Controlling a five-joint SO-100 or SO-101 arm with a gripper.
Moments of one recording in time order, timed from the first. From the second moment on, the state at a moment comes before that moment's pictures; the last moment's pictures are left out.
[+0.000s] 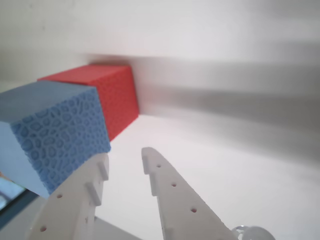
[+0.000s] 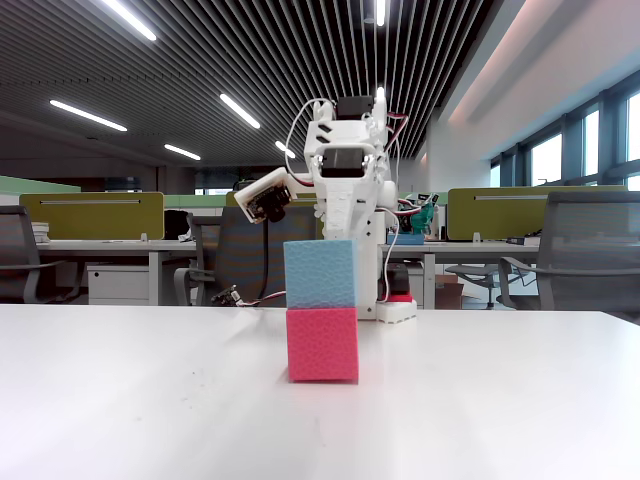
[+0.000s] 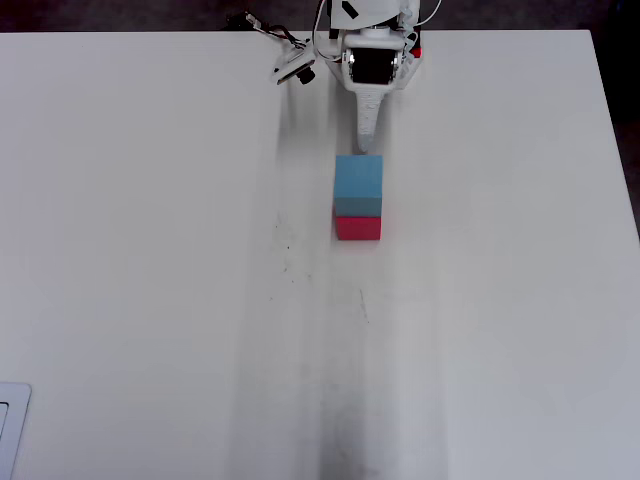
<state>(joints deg) 11.5 182.2 162.1 66.4 14.2</state>
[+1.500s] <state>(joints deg) 9.6 182.2 162.1 66.4 14.2</state>
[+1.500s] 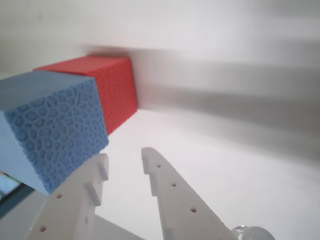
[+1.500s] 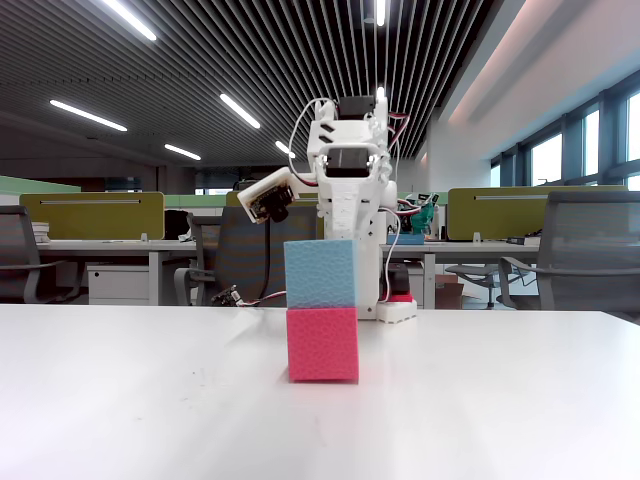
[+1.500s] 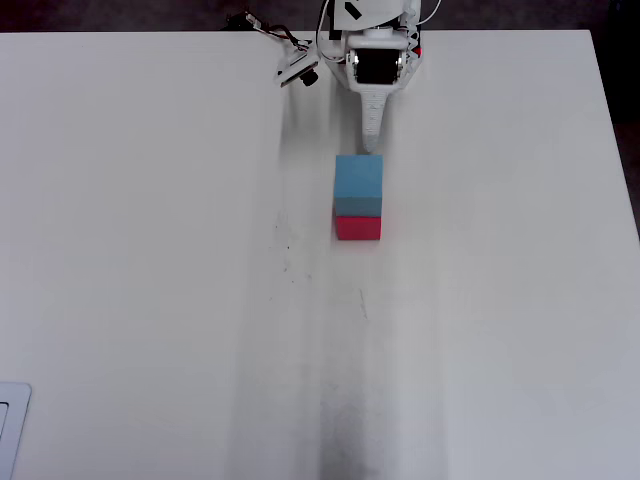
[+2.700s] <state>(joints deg) 8.3 182.2 162.1 66.4 14.2</state>
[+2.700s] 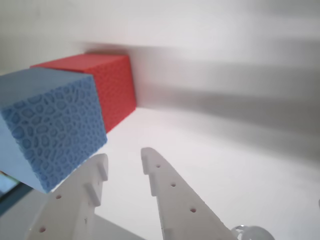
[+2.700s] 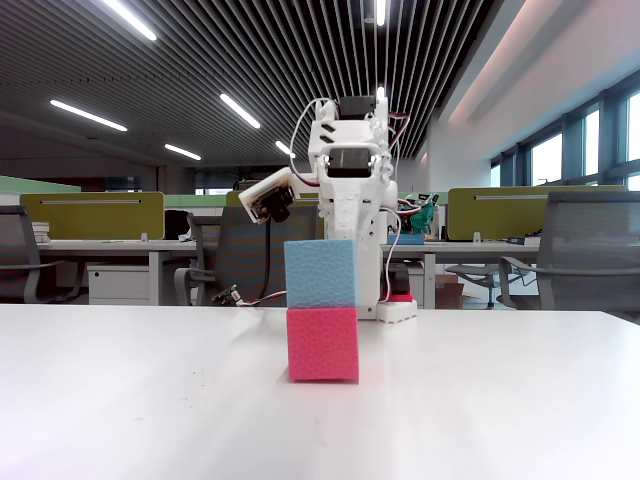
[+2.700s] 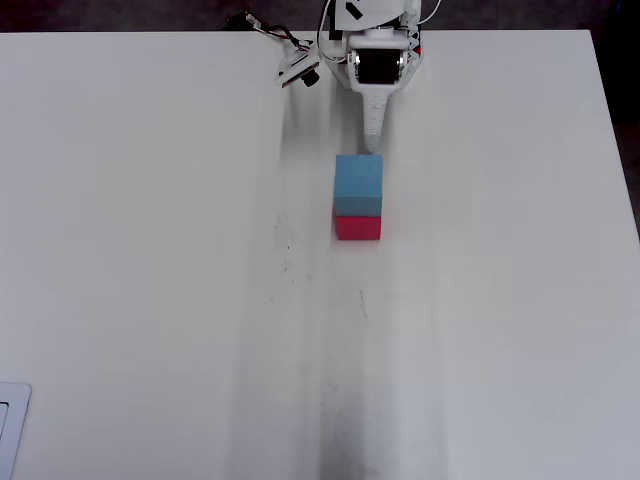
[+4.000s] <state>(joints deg) 11.1 182.2 162.1 66.4 14.2</state>
